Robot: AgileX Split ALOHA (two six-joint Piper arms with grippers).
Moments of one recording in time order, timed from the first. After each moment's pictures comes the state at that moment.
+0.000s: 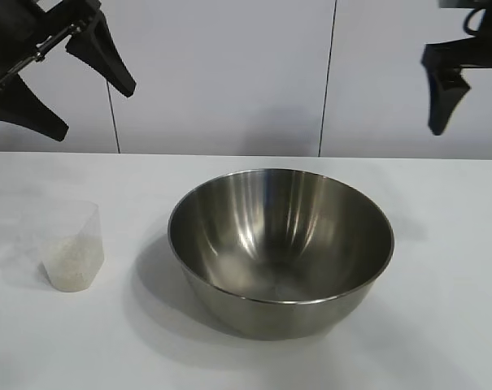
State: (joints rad) left arm -0.14 1.78 -1.36 -0.71 0.93 0.32; right arm -0.06 1.78 -1.48 -0.04 1.04 -0.02
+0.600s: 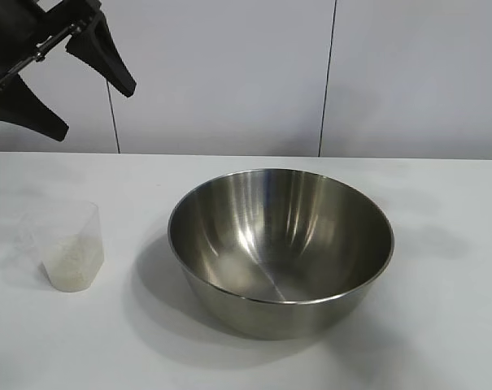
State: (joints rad) left arm -0.14 1.78 -1.36 -0.71 0.93 0.32; right arm -0.28 1.51 -1.48 0.37 1.21 -0.26
